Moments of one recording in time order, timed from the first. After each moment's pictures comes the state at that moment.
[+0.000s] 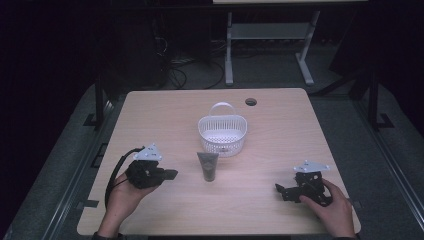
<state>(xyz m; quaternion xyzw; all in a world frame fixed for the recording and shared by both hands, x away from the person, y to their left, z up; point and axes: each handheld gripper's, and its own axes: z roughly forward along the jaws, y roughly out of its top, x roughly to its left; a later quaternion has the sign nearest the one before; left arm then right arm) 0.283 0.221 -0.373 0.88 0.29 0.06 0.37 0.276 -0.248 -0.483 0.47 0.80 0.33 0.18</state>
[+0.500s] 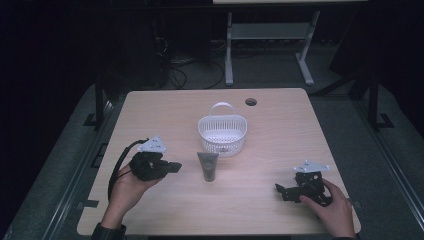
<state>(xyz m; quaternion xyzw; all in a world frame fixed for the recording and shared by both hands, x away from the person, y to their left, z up) 0.295 0.209 -0.355 0.88 0.28 0.06 0.38 0.276 -0.248 -0.483 0.47 0.80 0.33 0.18</state>
